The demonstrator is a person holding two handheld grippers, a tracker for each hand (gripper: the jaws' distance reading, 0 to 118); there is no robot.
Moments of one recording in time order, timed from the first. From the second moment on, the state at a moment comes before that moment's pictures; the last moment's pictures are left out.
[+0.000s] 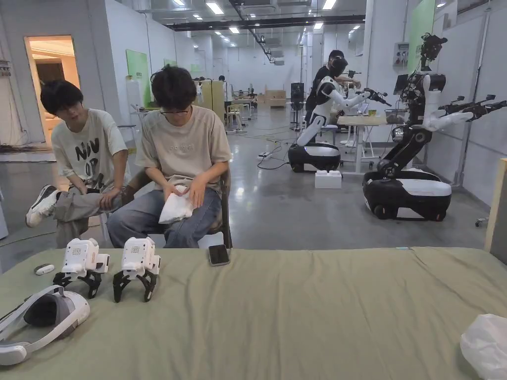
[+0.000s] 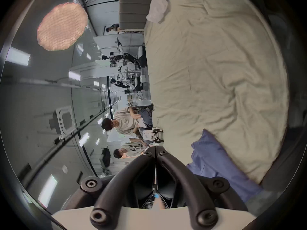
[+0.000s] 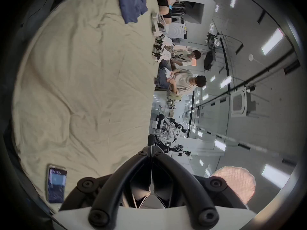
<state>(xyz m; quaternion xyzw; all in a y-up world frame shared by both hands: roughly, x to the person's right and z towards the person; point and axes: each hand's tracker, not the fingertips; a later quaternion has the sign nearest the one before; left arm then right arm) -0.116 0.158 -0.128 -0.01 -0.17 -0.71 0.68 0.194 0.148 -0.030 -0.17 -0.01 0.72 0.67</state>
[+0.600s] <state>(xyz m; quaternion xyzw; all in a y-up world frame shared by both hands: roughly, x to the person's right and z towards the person) -0.150 0.271 -0.129 -0.02 -0.22 0.07 0.97 0.224 0.250 -0.022 -0.05 -0.13 0.06 0.99</state>
